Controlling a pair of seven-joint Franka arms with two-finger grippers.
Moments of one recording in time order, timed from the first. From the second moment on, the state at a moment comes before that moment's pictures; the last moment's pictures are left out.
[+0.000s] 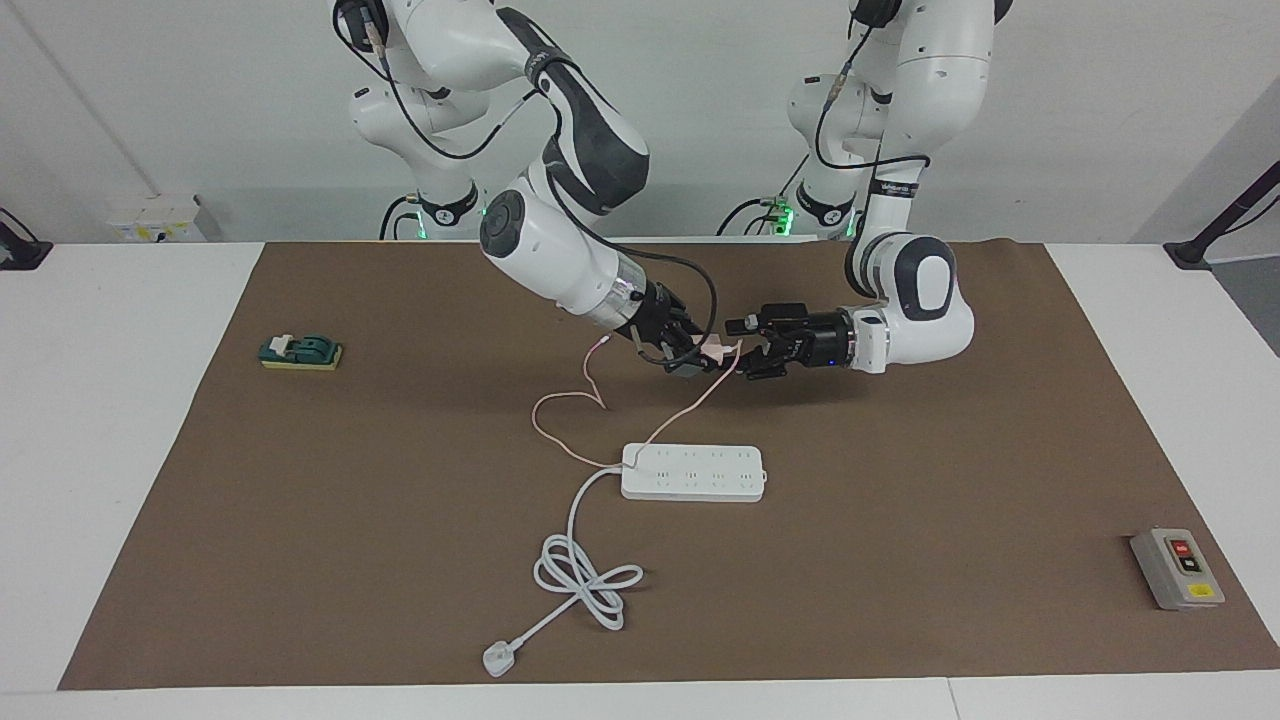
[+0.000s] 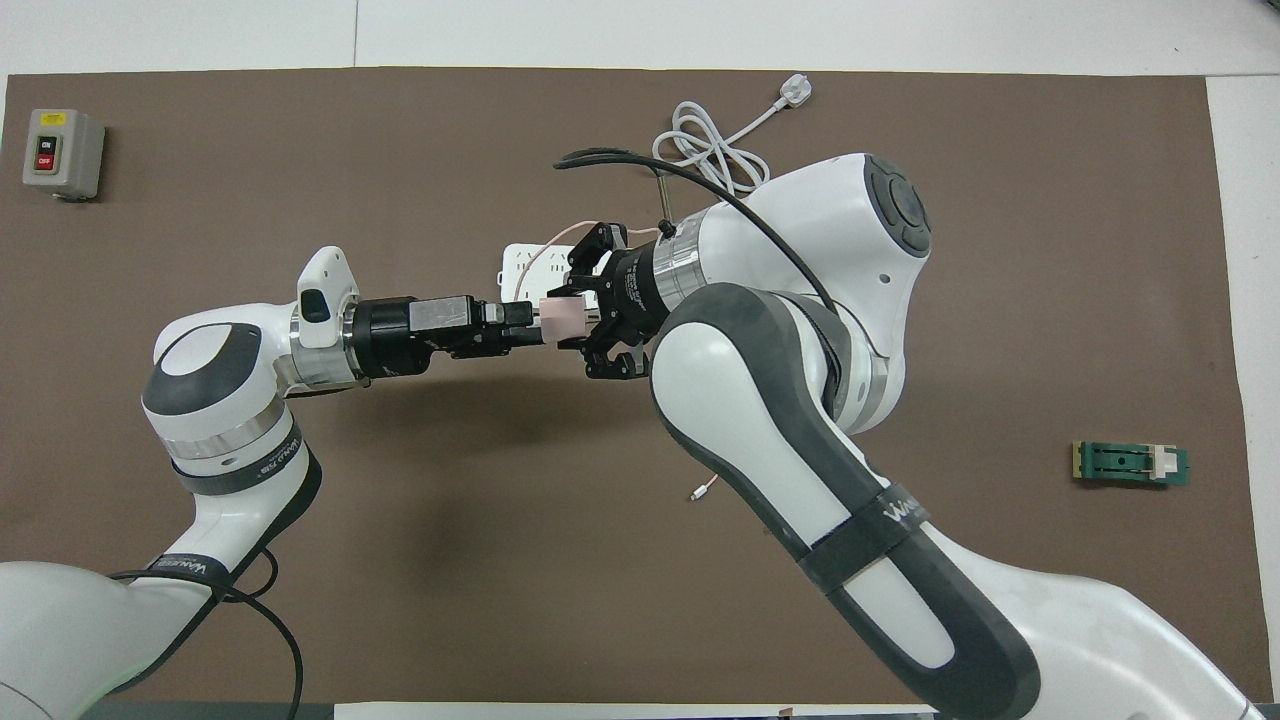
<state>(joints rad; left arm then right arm) -0.20 0.24 0.00 -2.15 -1.73 1.69 0.79 0.46 0.37 0.07 -1.62 0.79 2.17 1.51</state>
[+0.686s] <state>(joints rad) -0.20 0.24 0.00 -2.15 -1.73 1.69 0.80 0.45 0.39 0.06 -1.60 0.79 2.18 1.53</state>
